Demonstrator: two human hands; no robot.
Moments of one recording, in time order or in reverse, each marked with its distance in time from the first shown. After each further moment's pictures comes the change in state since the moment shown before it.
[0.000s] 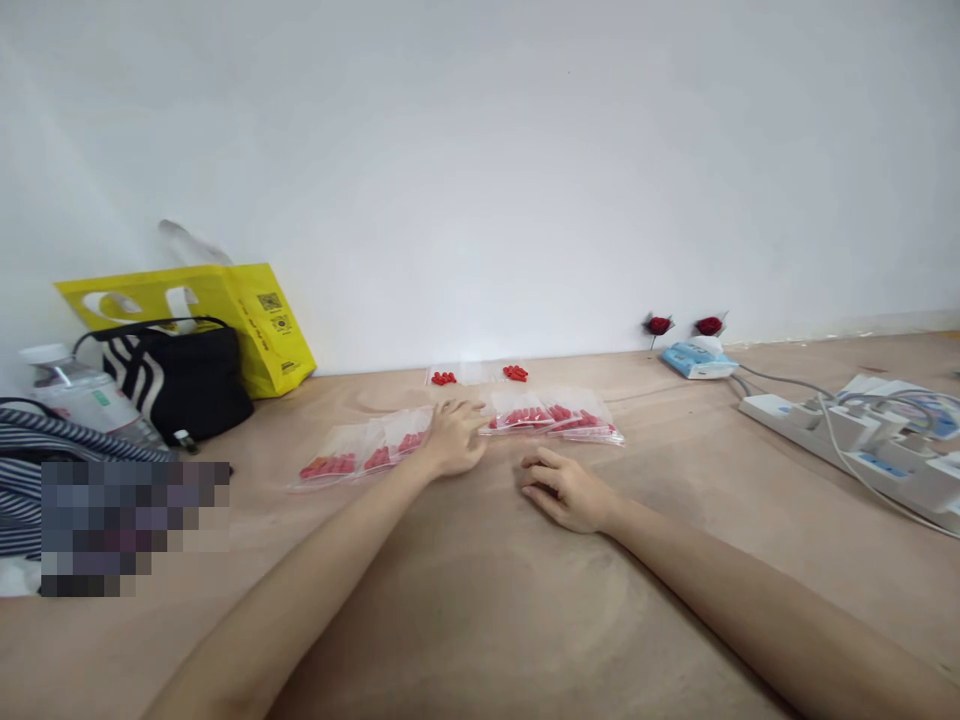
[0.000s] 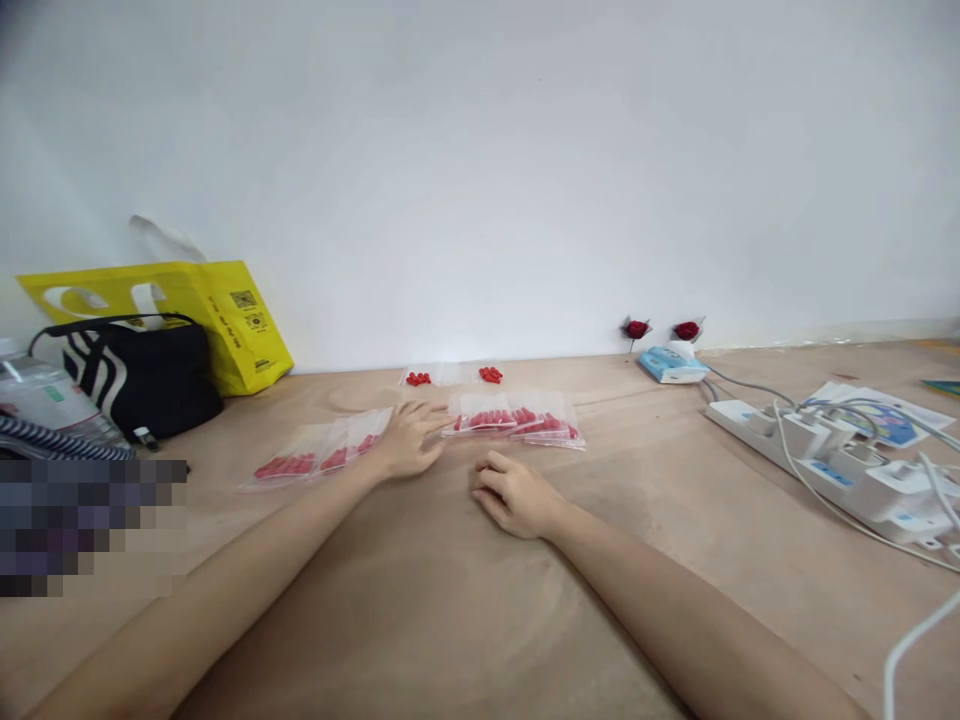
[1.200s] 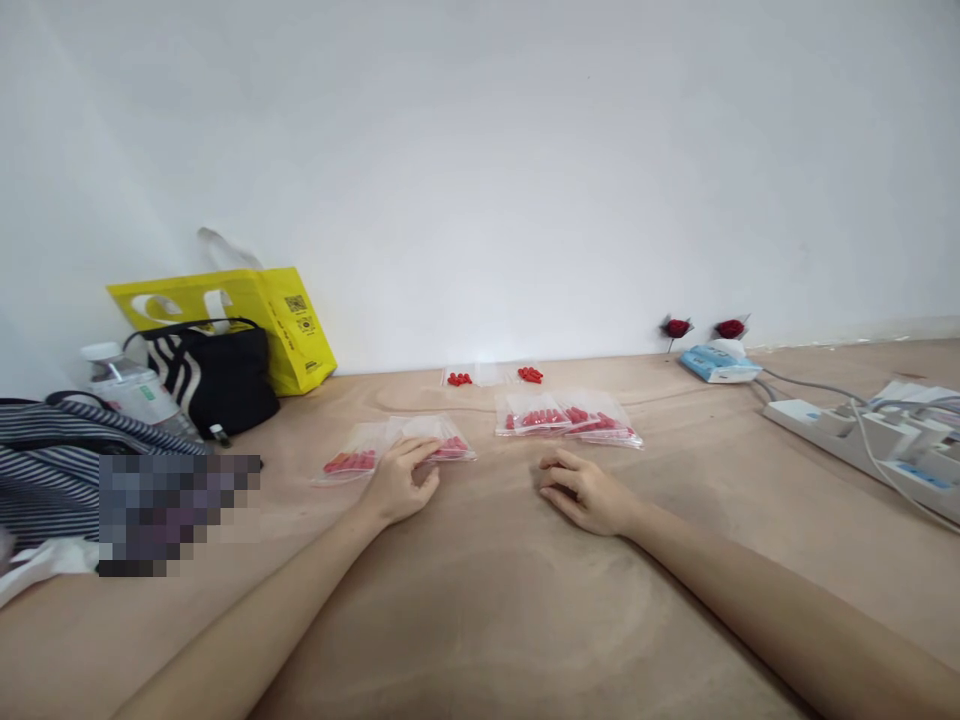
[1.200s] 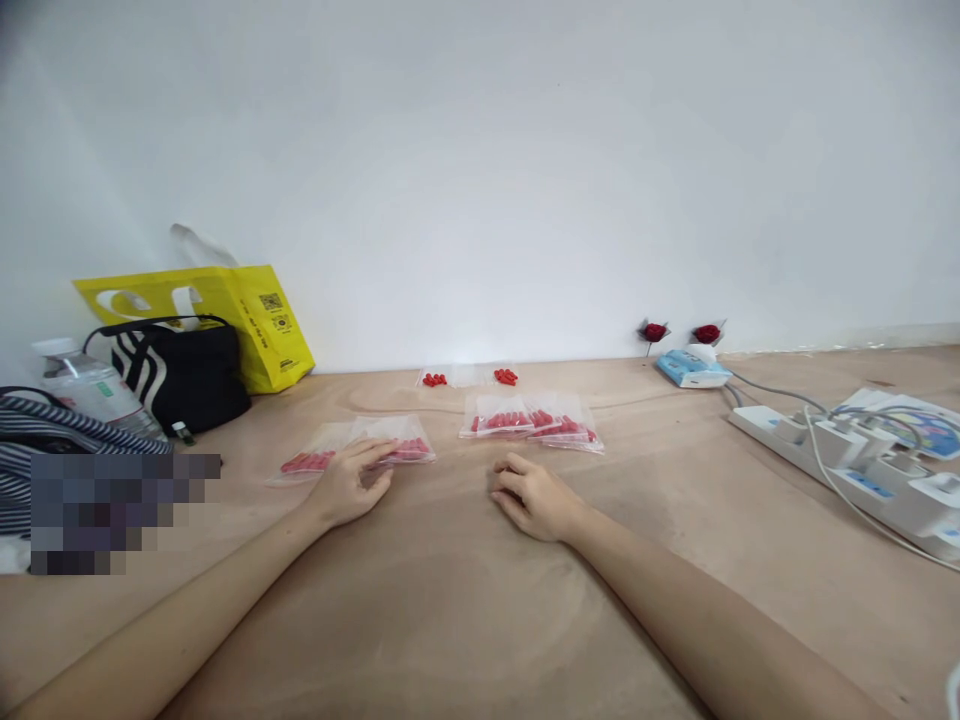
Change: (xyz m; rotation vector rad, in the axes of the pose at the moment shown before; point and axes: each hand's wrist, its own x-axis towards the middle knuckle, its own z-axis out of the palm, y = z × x) left_hand -0.087 -0.031 -0.023 -0.078 0.261 -0.051; right_hand -0.002 -0.001 0.002 0.005 0.004 -0.005
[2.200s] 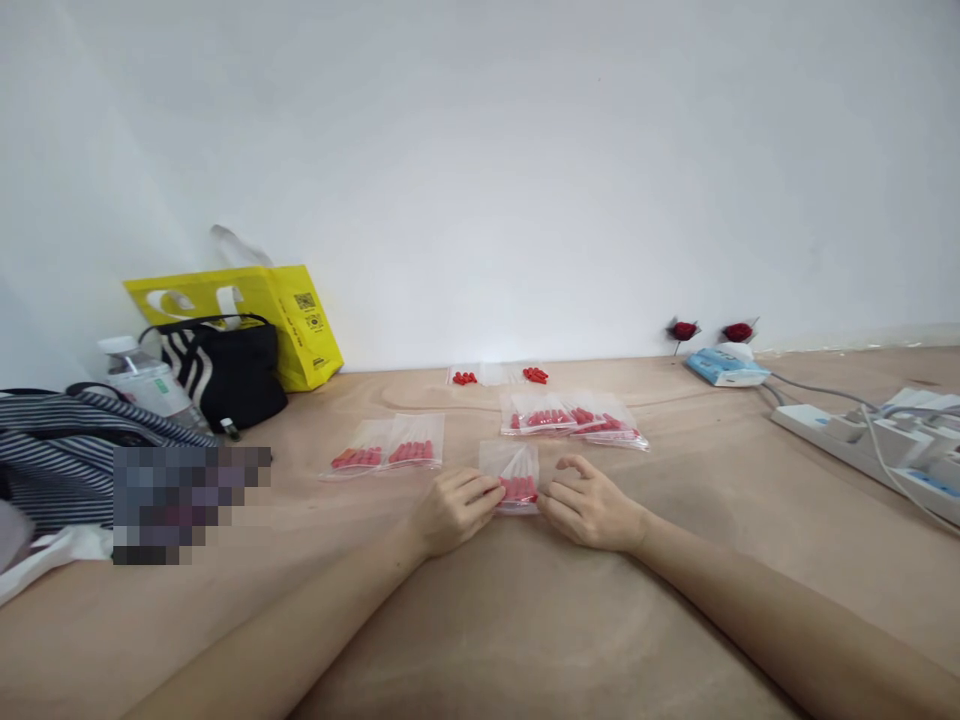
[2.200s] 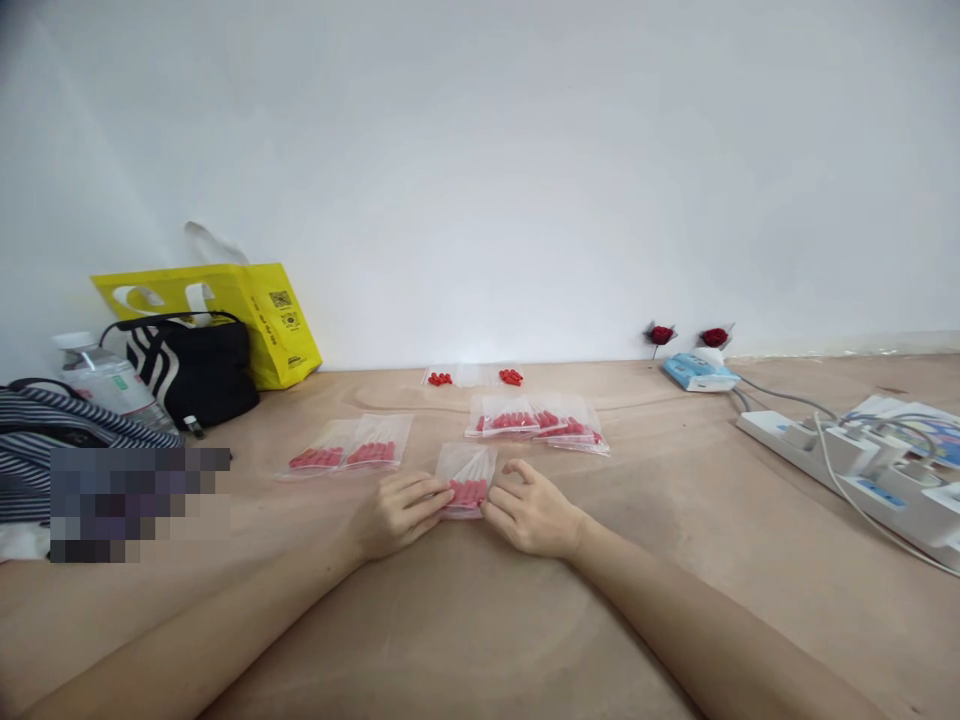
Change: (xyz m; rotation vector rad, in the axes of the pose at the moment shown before) left_hand 0.002 0.058 0.014 0.033 -0.009 0.514; right_hand 0.006 -0.021 0.001 -0.534 0.179 -0.474
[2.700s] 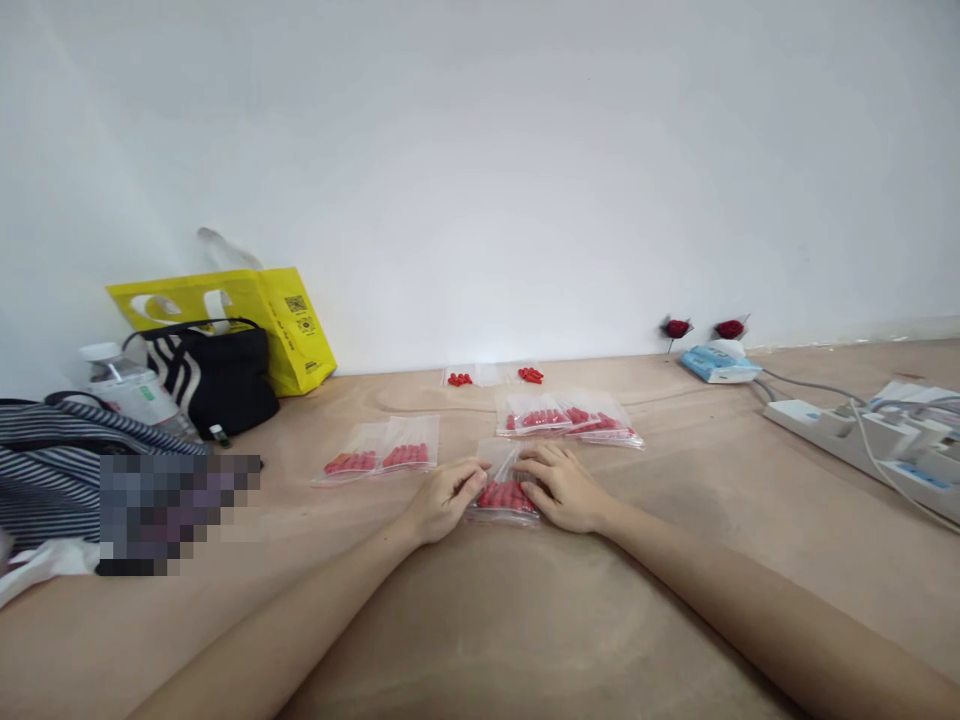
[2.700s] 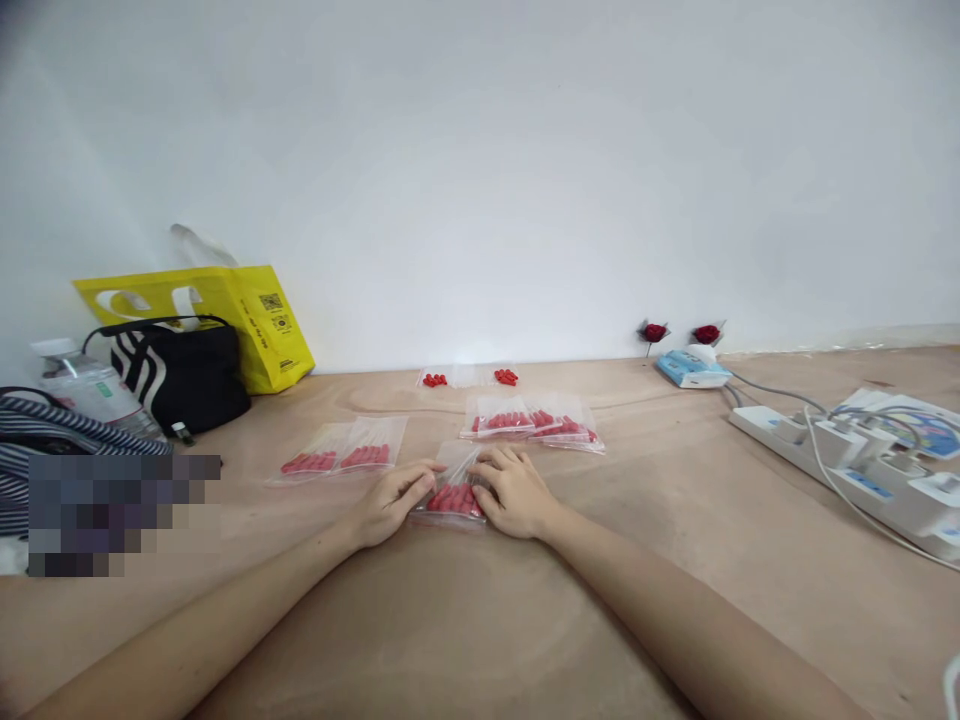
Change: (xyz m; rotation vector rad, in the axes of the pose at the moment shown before) left_hand 0.002 -0.007 0.002 -0.545 -0.159 -0.603; right_hand 0.012 0.005 0.017 0.424 -0.331 0.619
